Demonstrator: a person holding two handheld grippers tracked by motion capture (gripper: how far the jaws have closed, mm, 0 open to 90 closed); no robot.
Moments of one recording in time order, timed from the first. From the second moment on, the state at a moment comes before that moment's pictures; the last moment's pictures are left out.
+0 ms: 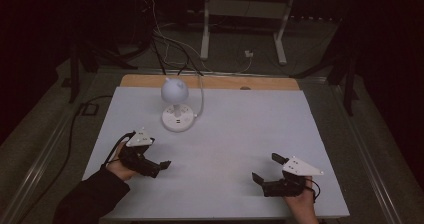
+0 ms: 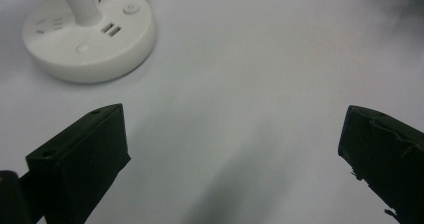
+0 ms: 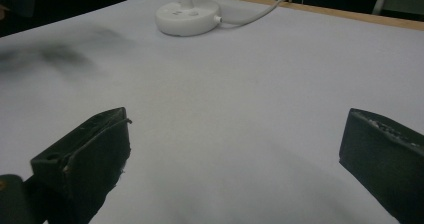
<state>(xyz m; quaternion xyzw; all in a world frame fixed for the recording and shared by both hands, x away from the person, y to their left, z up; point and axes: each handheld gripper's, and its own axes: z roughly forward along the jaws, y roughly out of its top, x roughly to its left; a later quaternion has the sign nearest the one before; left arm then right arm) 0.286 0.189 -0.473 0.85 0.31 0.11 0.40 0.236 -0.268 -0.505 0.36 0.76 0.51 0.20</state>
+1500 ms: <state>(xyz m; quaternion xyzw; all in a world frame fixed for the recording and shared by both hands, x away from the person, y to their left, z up) 0.228 0.236 -0.524 0.85 0.34 0.15 0.39 0.237 -0.267 -0.506 0.35 0.76 0.51 0.19</state>
